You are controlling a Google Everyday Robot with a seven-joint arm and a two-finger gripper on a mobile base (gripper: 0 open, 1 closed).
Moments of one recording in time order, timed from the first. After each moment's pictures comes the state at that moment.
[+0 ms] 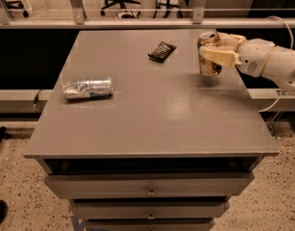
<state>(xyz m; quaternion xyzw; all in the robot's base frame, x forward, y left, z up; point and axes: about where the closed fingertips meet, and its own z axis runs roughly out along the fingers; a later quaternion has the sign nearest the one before) 0.672 -0.216 0.933 -0.33 0.63 0.26 0.65</state>
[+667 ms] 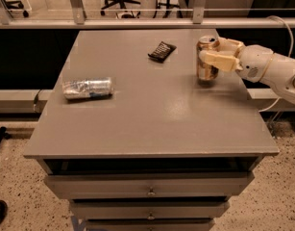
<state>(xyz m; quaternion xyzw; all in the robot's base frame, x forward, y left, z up) 0.664 -0.213 0.926 -0.34 0.59 0.32 0.66</state>
